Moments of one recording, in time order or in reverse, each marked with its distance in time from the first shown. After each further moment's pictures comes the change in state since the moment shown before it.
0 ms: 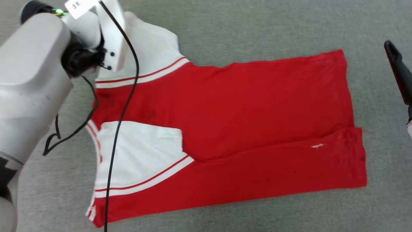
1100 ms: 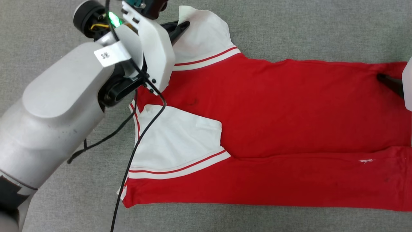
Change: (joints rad) left arm 0.092 0.015 -0.027 -0.345 0.050 0.052 -0.318; right arm -0.444 -0.123 0.452 0.620 0.250 -0.002 0.579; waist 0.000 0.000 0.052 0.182
